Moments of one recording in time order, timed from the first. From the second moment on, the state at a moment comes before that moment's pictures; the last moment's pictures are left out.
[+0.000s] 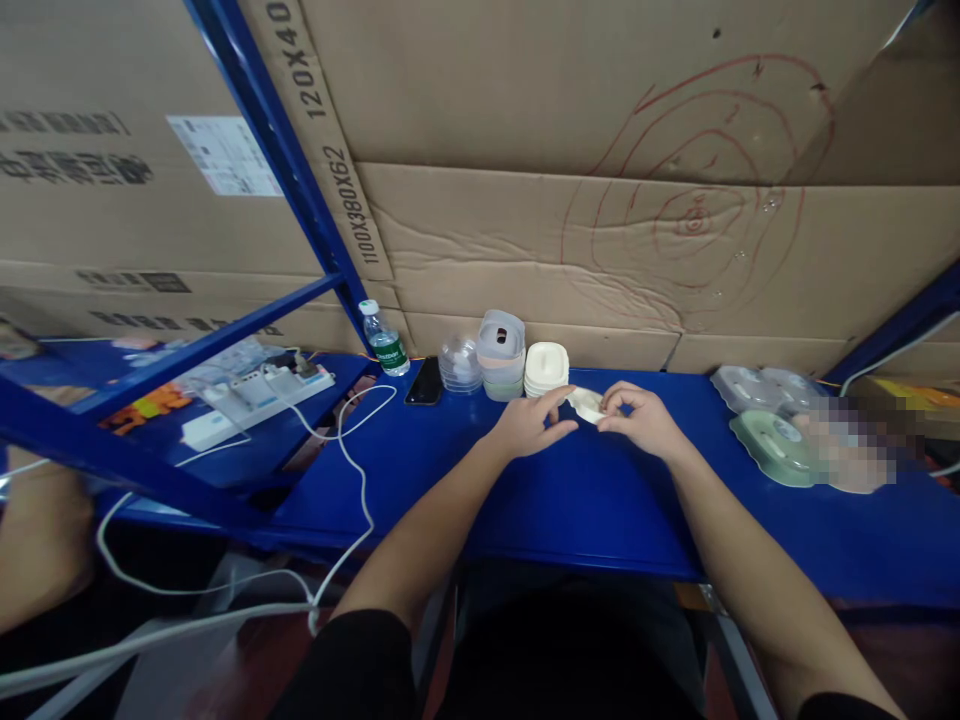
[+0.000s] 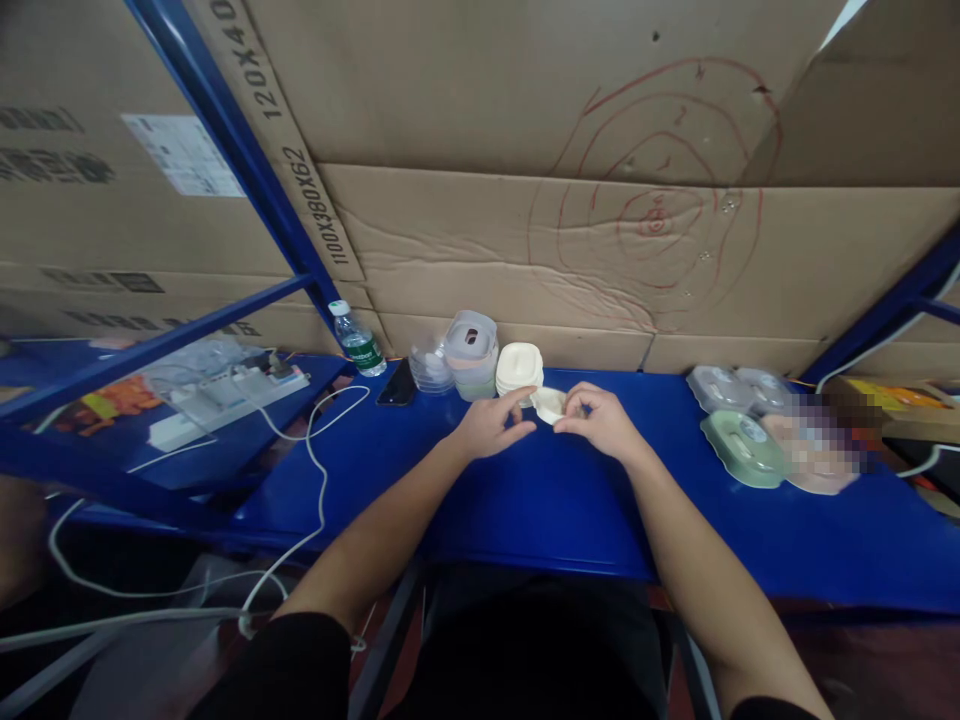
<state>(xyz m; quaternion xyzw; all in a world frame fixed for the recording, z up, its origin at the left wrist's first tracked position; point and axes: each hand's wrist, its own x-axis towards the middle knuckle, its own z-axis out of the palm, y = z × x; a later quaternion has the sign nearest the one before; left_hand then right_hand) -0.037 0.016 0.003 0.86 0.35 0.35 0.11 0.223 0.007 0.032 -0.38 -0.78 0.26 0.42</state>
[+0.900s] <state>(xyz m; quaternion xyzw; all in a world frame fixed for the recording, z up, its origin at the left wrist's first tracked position) -0.052 0.041 0.004 0.67 0.55 0.48 0.15 0.153 0.095 0.015 -0.42 -0.83 0.03 0.38</state>
